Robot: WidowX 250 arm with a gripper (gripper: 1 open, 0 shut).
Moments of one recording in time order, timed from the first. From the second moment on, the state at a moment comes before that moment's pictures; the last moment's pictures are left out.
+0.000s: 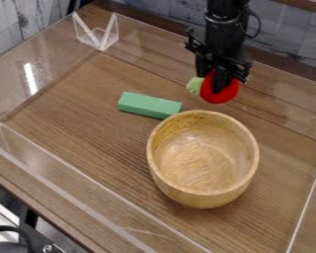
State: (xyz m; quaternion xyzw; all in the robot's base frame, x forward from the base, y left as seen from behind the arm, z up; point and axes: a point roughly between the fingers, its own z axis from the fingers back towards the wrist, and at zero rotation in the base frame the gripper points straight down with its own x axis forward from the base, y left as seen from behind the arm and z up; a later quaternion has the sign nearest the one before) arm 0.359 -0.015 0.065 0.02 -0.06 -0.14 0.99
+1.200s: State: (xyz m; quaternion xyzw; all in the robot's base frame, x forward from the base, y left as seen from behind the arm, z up) arm 0.367 -0.033 0.051 0.00 -0.09 -0.16 0.98
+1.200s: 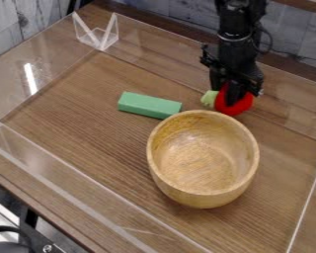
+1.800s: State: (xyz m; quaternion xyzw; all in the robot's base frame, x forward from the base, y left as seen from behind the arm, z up) arm 0.367 -0.035 0.048 -0.01 -0.09 -0.16 0.98
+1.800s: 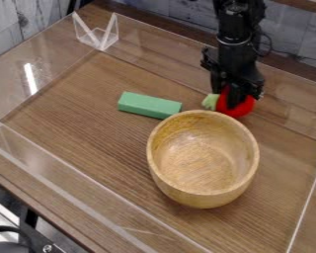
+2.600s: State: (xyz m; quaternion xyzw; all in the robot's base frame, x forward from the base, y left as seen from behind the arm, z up) arm 0.368 -0.048 0.081 0.01 -0.10 -0.12 0.99
